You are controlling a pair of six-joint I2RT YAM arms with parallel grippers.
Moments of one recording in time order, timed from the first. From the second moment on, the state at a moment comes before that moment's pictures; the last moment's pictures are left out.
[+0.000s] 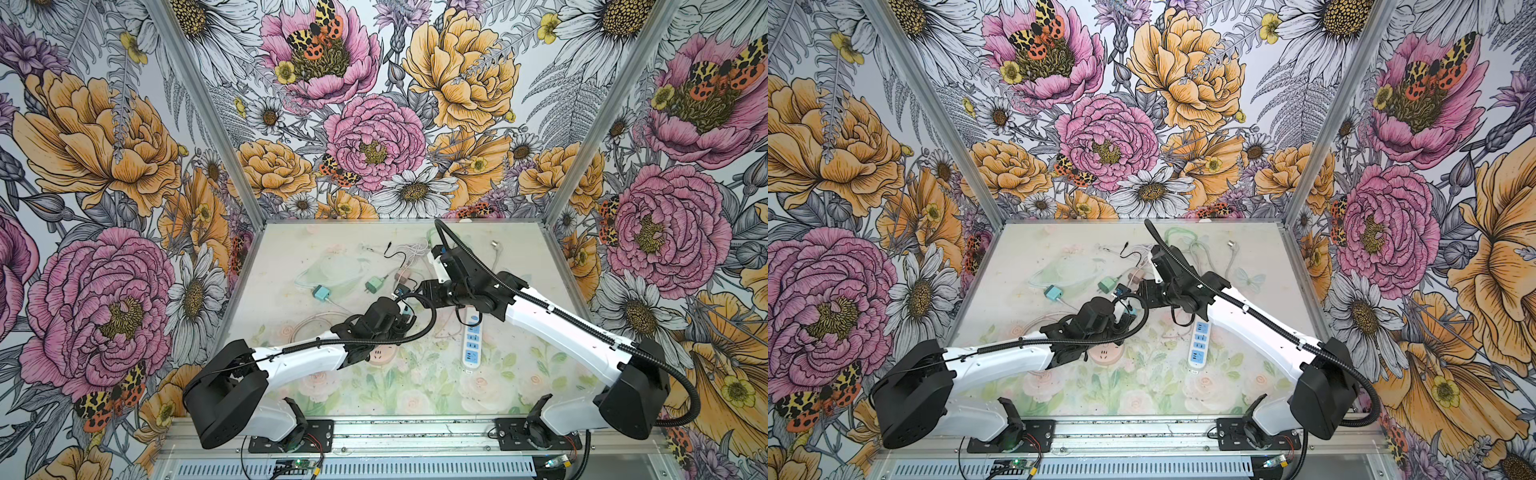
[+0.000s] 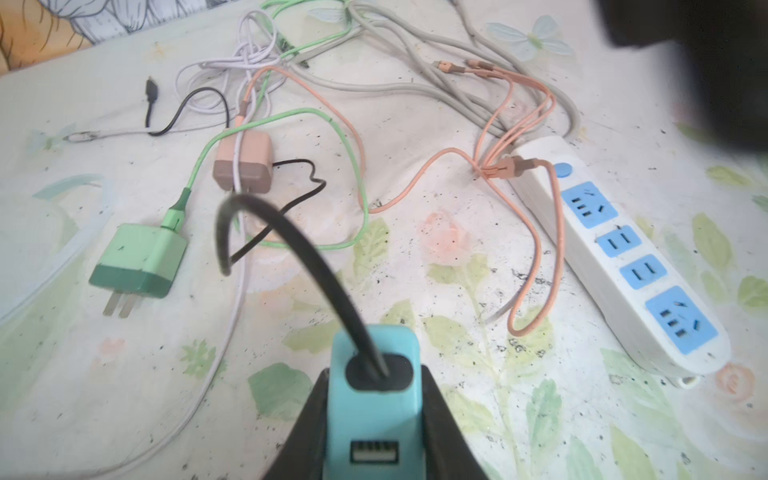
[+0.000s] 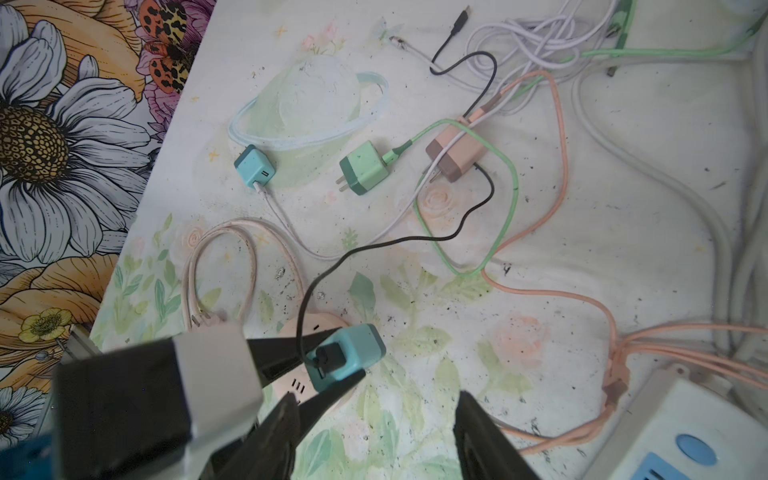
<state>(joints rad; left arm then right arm) -0.86 1.37 0.70 0.02 -0.20 -0.20 0.71 1.40 1.22 -0.65 -0.09 0.48</state>
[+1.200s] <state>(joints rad) -0.53 0.81 1.10 -0.87 -0.19 -0.38 0.60 1.32 1.05 -0.55 -0.05 0.35</state>
